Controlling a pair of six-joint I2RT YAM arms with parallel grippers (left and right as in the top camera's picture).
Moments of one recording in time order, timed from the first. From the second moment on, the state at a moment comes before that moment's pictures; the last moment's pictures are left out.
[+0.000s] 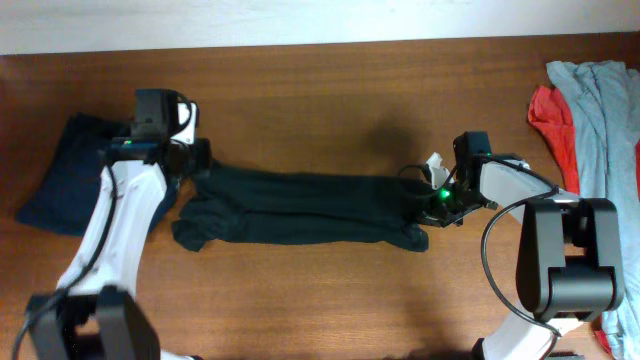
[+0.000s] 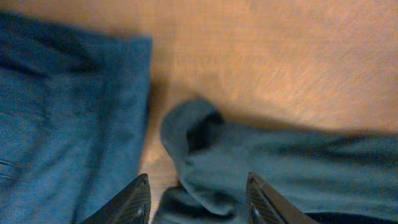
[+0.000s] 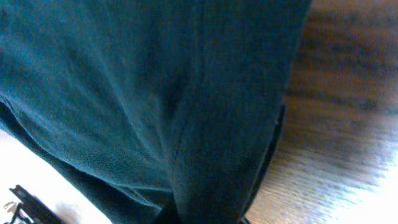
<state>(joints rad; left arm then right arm) 0.01 1.62 1.30 -0.73 -0.01 0.01 -0.04 1.89 1.04 -0.73 -0.56 0.07</state>
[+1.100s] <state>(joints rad) 0.01 1.50 1.31 -0.74 -0.01 0.01 0.18 1.77 1.35 -0.92 -0.32 0.26</state>
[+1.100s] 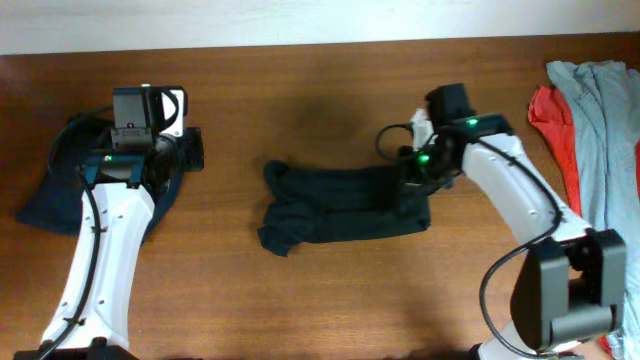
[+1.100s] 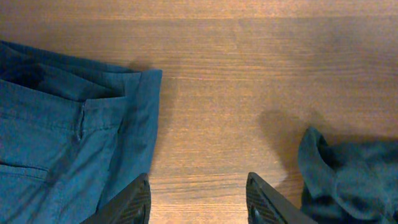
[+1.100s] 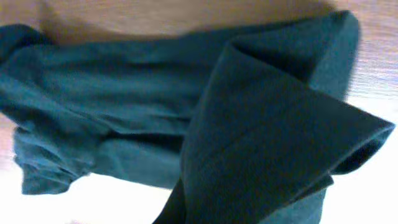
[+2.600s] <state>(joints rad) -0.07 2.04 1.31 -0.75 0.67 0.02 0.04 1.87 1.35 -0.96 -0.40 0.26</state>
